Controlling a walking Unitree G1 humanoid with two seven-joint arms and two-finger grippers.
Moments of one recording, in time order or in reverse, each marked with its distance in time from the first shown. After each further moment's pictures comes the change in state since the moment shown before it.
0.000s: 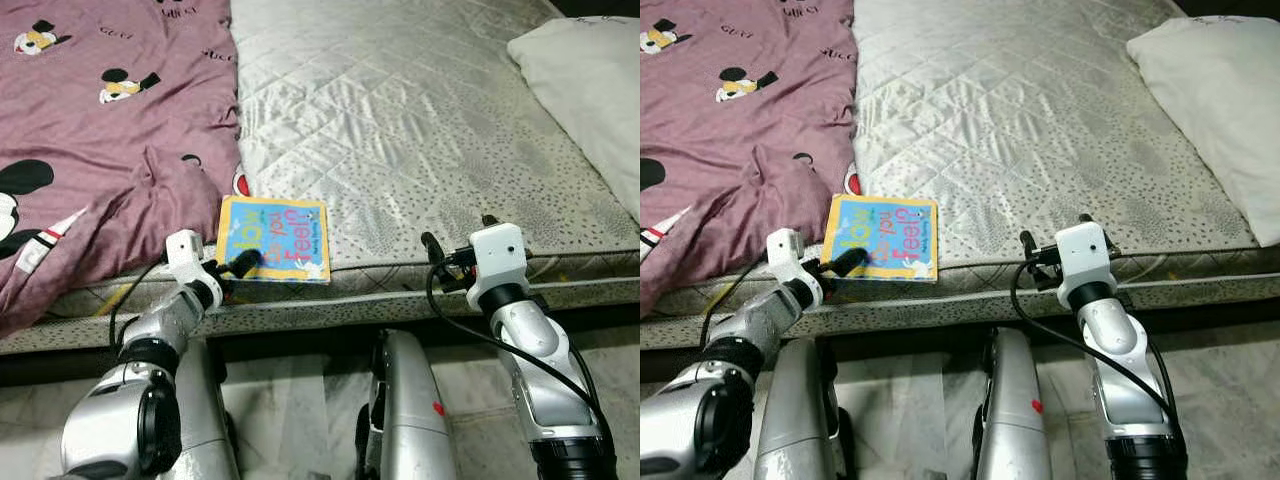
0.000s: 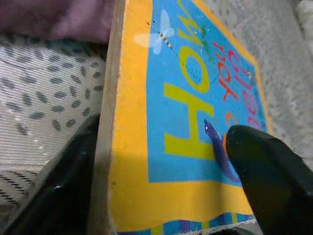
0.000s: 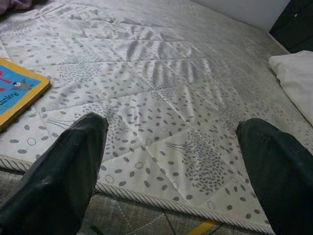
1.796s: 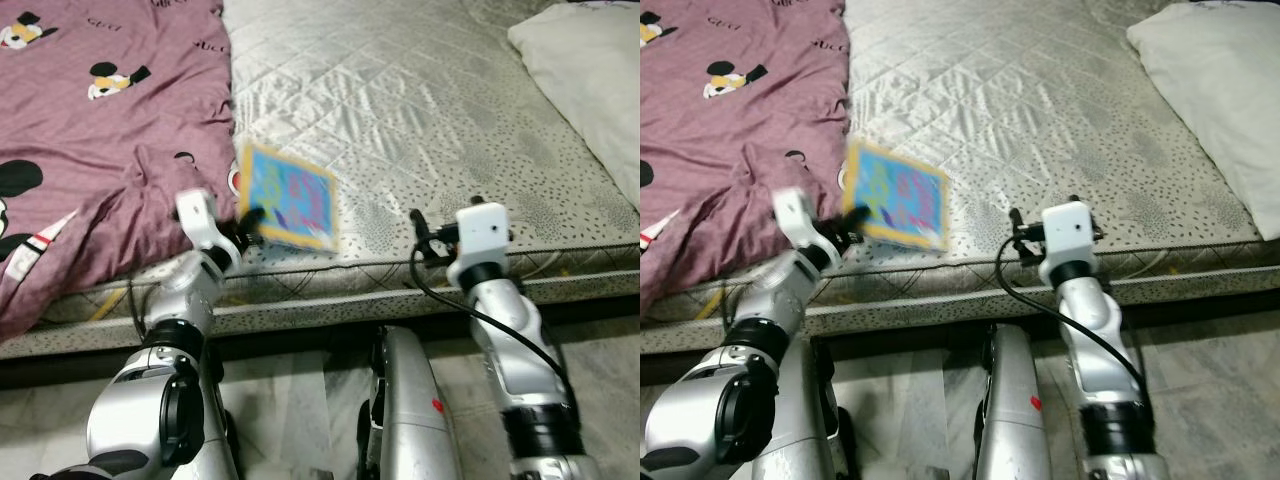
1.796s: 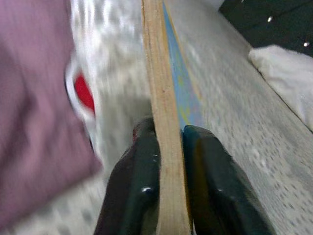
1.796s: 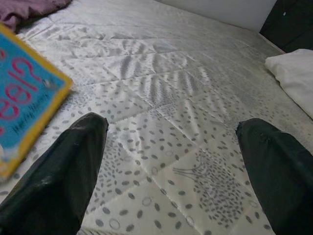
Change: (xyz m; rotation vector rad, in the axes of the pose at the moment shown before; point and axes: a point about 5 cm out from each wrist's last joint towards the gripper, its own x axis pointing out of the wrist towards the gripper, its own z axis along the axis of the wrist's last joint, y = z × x) left arm 0.011 -0.045 0.049 0.257 -0.339 -0.081; right arm 0.031 0.016 0.012 0.073 -0.071 -0.051
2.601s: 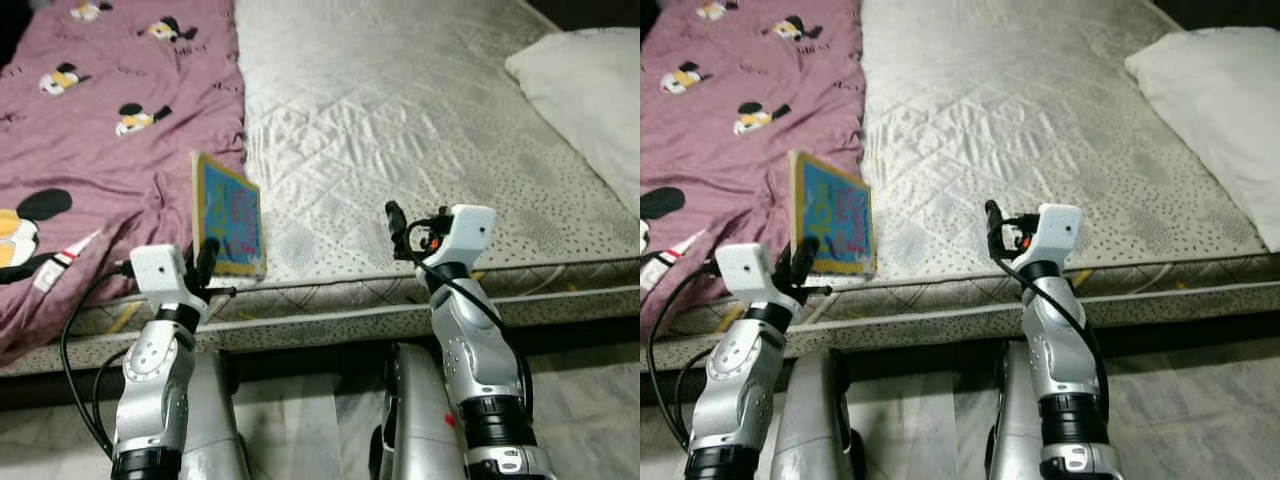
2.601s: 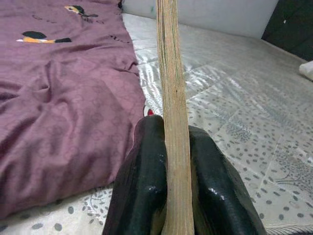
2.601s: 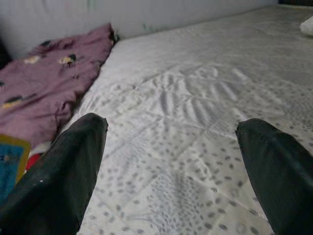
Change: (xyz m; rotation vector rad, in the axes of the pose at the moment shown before) left arm -0.095 -0.010 -0.017 0.199 -0.081 0.202; right arm 0.010 0.030 -0.001 0.443 -0.005 -0.008
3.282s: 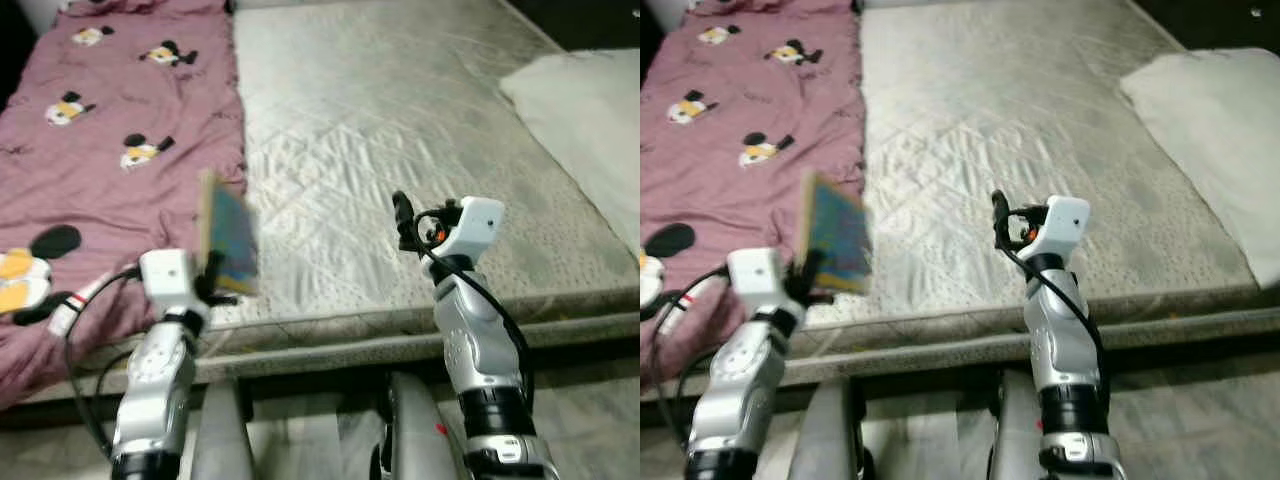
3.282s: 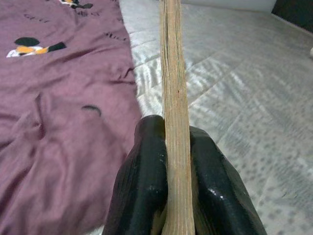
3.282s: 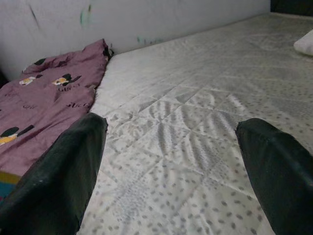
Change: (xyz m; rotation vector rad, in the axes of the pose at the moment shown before) left arm 0.001 -0.004 -0.009 0.039 0.092 0.004; right arm 0.004 -0.003 0.001 0.012 -0.012 -0.026
